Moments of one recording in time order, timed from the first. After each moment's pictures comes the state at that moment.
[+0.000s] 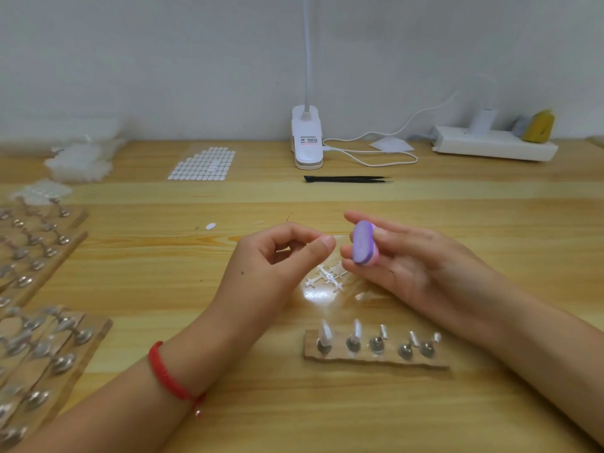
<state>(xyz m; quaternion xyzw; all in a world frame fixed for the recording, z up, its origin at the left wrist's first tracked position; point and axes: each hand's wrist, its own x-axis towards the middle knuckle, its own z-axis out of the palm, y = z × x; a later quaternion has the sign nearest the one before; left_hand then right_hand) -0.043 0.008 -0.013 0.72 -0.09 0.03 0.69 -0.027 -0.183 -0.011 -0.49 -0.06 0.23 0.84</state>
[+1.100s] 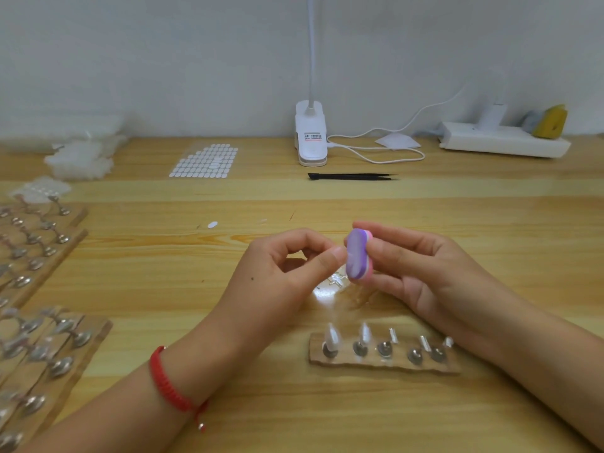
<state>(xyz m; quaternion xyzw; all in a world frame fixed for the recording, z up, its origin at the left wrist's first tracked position) -0.047 0.007 -0.010 0.74 -0.11 0.01 0.67 -0.034 -0.174 -0.014 -0.56 -0.06 0.17 0.81</state>
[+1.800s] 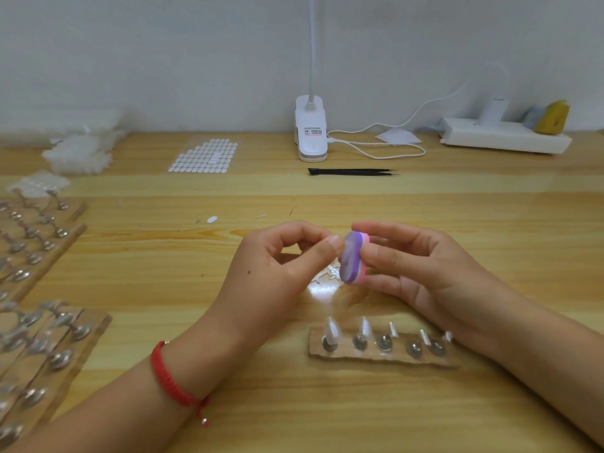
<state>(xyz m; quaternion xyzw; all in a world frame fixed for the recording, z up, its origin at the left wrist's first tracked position) -0.048 0.006 -0.009 0.74 -0.11 0.04 0.67 -0.037 -0.172 -0.013 -0.57 -0.06 0.17 0.80</state>
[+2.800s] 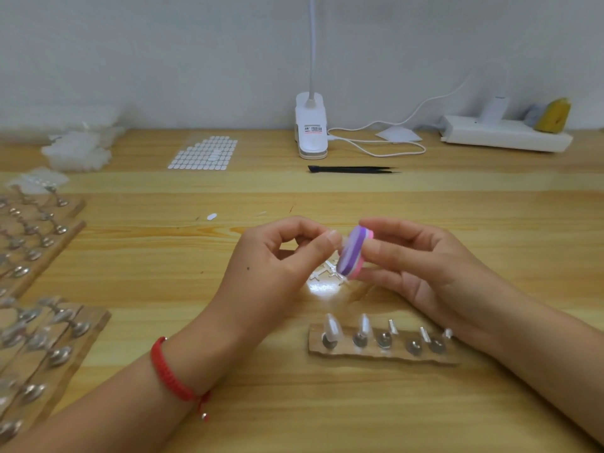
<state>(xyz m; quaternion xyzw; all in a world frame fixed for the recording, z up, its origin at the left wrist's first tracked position) -0.048 0.007 -0.010 0.74 -0.10 0.04 0.66 -0.036 -0.173 -0.013 -0.55 -0.06 0.16 0.82</state>
